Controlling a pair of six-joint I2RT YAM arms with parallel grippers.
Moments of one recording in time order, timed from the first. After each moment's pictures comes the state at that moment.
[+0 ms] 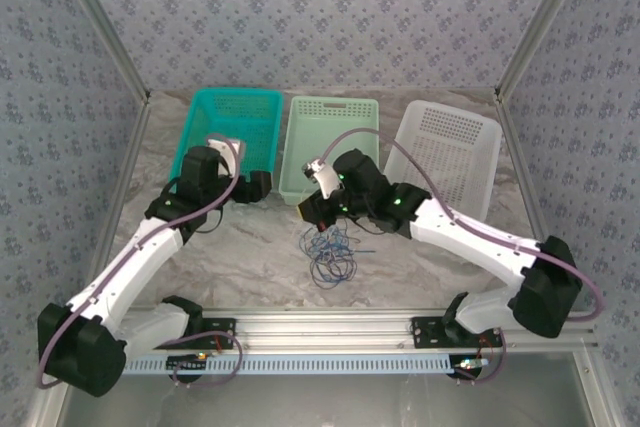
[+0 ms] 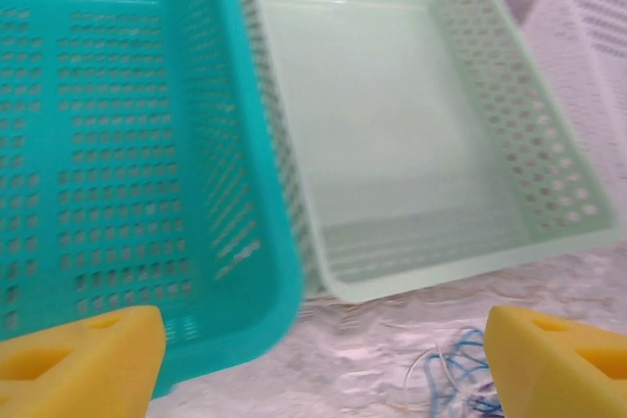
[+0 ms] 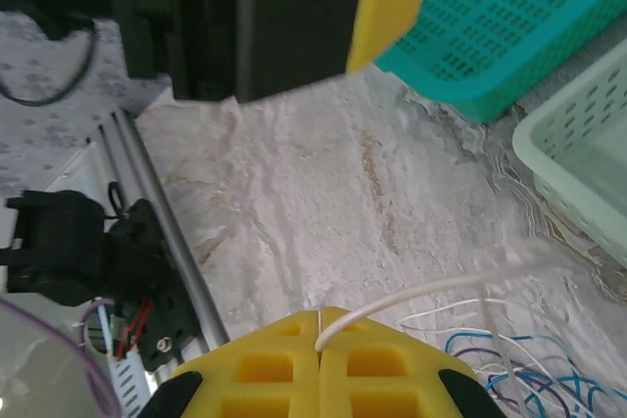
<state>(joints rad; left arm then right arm) -0.41 1.04 0.81 -0.35 0.16 -0.29 0.88 1.33 1.09 -0.34 -0.36 0.30</state>
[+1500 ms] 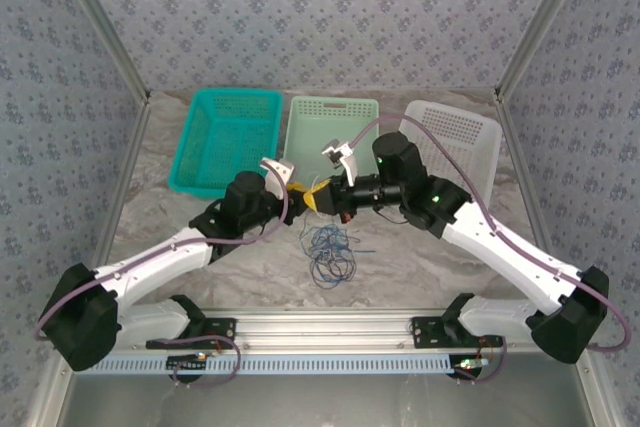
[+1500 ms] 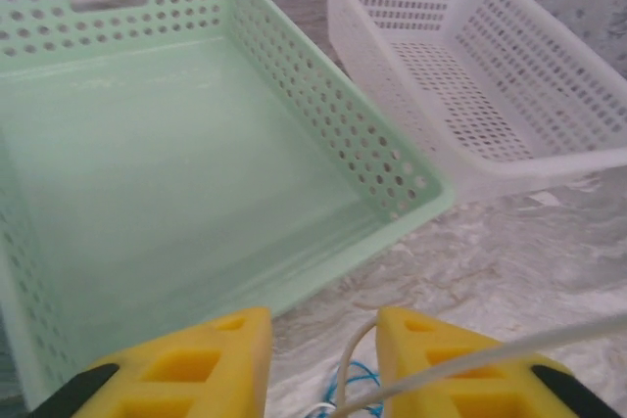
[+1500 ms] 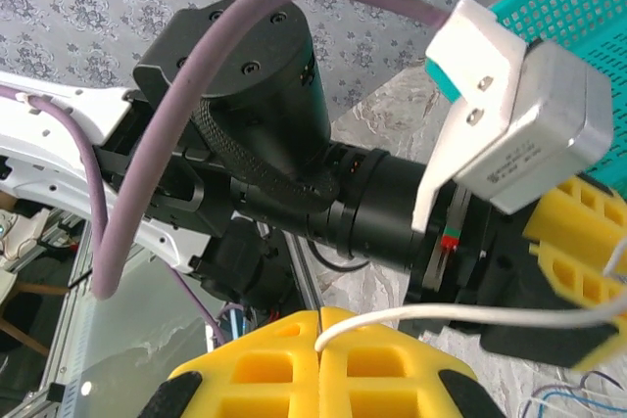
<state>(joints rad) -0.74 1.16 0.66 0.11 0.07 -0.24 0.77 1.18 1.12 -0.34 -0.65 0.32</state>
